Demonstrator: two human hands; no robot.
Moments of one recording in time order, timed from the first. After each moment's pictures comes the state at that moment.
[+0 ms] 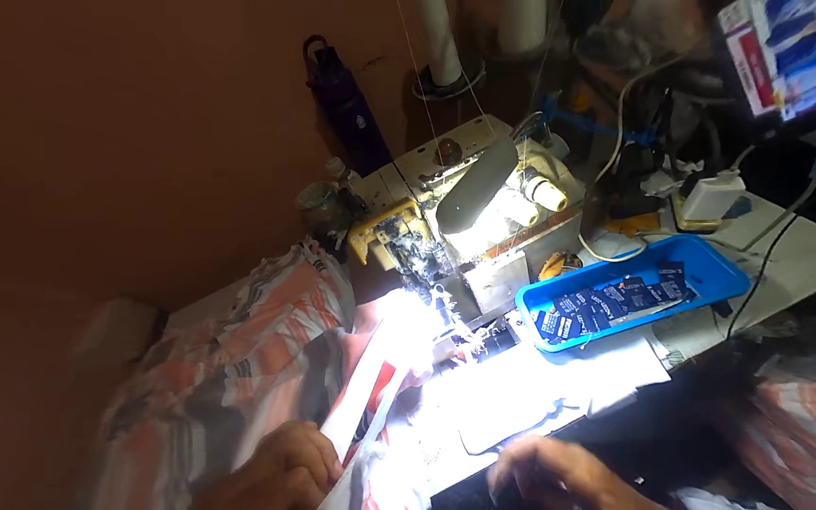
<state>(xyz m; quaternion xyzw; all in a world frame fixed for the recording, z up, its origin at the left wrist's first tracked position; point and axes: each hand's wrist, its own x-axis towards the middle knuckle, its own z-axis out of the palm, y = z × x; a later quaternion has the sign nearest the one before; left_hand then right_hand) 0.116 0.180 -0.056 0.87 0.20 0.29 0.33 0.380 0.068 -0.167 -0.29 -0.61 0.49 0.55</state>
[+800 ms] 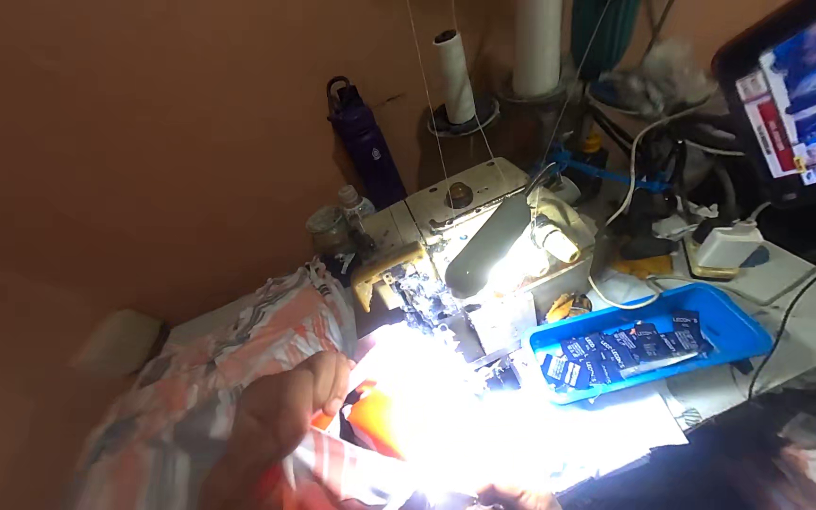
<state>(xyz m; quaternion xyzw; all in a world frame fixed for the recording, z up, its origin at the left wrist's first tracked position) 0.158 0.275 -0.086 0.73 0.03 0.42 0.54 0.344 0.105 -0.183 -0.33 -0.51 0.46 0.65</state>
